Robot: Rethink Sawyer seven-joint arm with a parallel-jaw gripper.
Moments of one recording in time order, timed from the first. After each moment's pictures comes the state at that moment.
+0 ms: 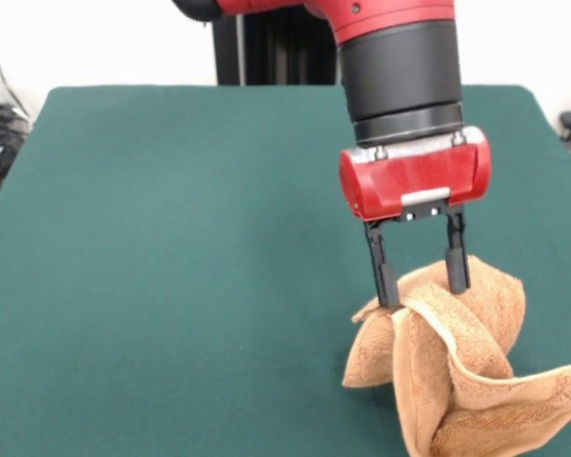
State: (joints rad) arm -0.40 -0.50 0.43 1.47 -0.28 0.12 1.57
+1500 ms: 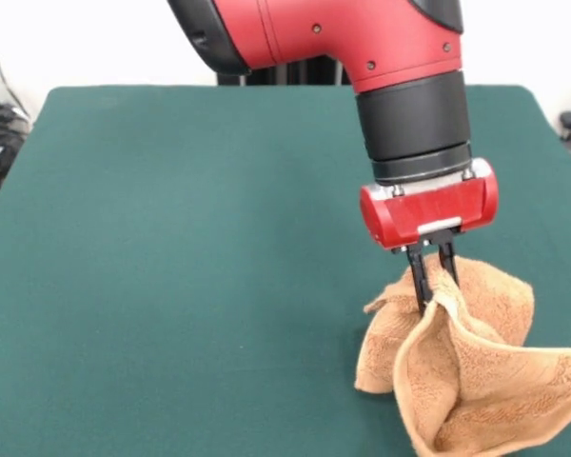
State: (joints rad) arm -0.39 -0.43 0.44 1.47 -0.28 0.14 1.57
